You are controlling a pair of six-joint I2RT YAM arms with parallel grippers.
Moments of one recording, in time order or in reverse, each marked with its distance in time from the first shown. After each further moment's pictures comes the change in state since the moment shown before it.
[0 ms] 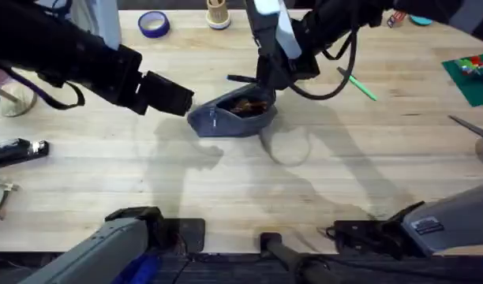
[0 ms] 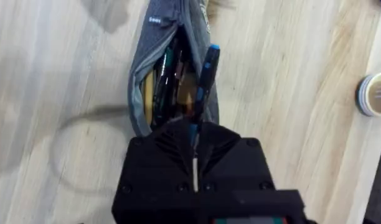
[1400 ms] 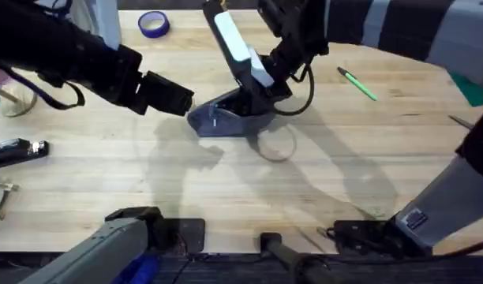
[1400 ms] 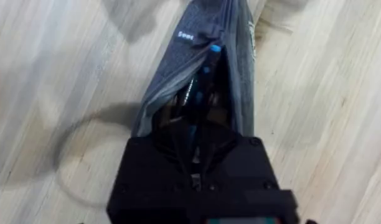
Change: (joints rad) left arm 0.000 0.000 0.000 0.000 0.000 0.000; right arm 0.067 0.206 -0.030 0.080 -0.066 -0.105
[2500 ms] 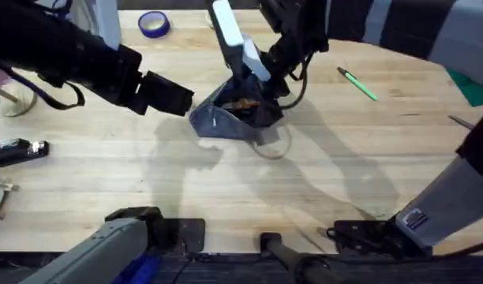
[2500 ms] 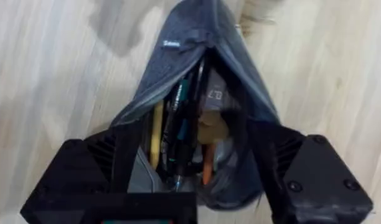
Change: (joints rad) left arm 0.000 0.000 0.000 0.000 0.000 0.000; right arm -0.004 -0.002 0.022 0.006 -0.002 0.172
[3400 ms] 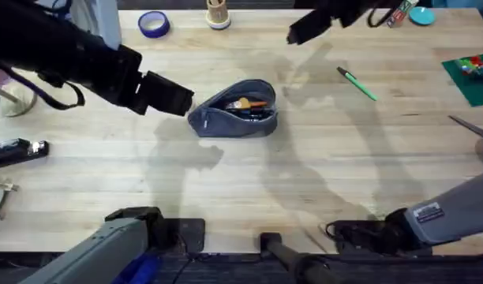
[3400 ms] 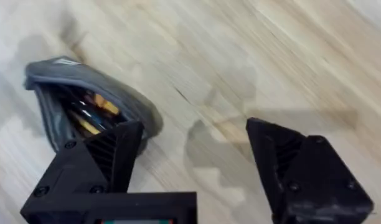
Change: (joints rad) left arm 0.000 0.000 0.000 0.000 0.000 0.000; right arm -0.380 -0.132 0.165 -0.050 0.052 0.806
